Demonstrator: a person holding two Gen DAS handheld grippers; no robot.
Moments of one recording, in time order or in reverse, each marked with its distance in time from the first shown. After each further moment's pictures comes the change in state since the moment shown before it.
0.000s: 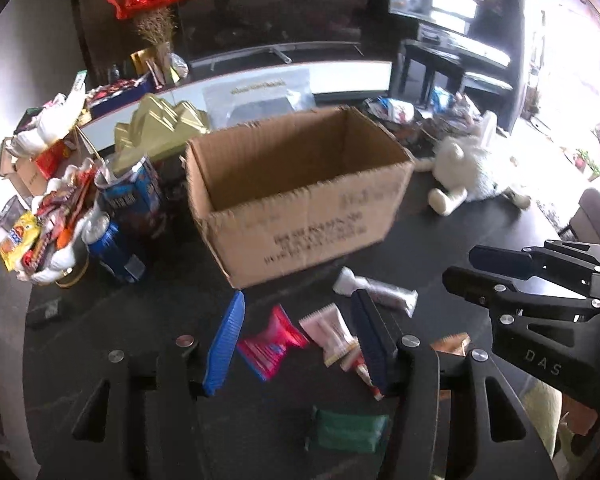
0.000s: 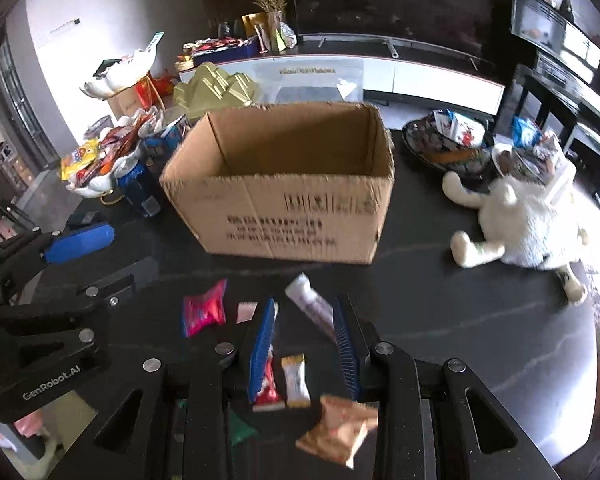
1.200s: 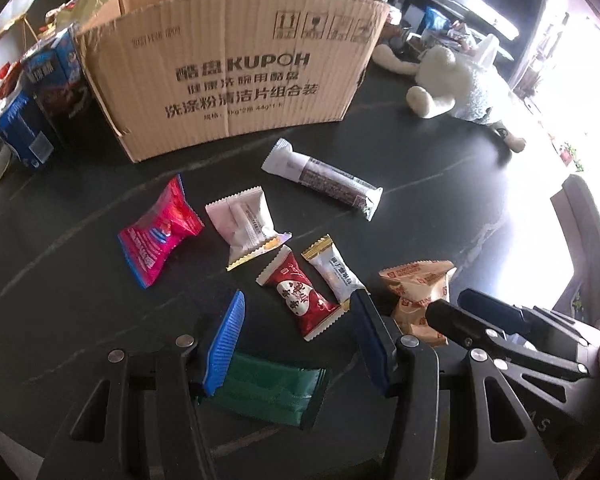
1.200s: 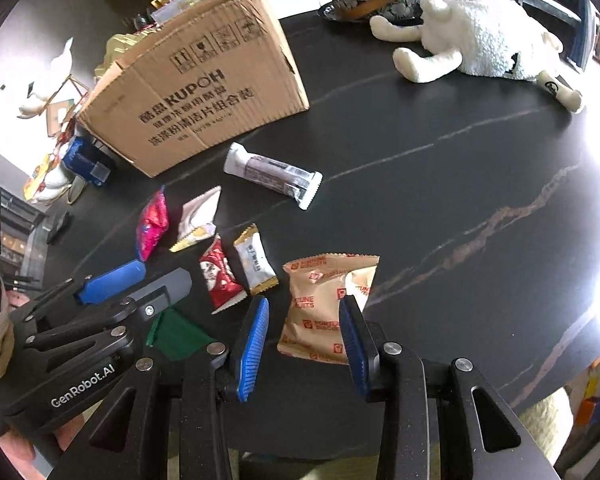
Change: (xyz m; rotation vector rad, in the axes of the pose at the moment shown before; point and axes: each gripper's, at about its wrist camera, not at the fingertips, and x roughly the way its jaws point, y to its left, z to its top) left arm 0.087 -0.045 -0.064 -0.118 0.266 -0.137; right arm 0.051 -0.050 -0.104 0.338 0.182 0.022
